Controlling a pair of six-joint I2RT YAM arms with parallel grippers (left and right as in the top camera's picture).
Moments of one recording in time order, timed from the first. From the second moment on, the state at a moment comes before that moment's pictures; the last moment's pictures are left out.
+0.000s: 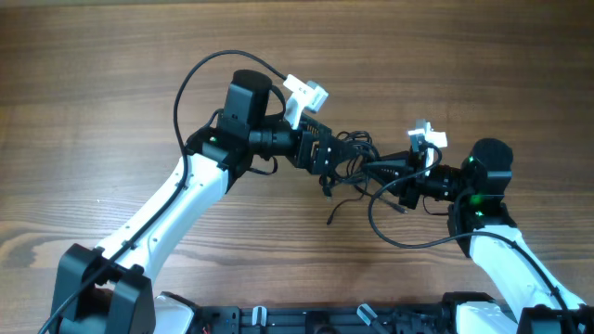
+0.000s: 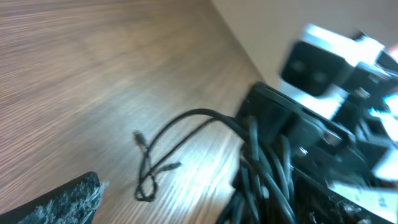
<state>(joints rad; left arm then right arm) -0.44 1.53 1.05 -0.20 0.87 -0.27 -0.01 1.25 0.39 0.58 -1.28 0.30</state>
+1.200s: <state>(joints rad) -0.72 1.56 1.05 -0.39 0.45 -0.48 -0.01 1.27 0.39 0.74 -0.98 0.76</state>
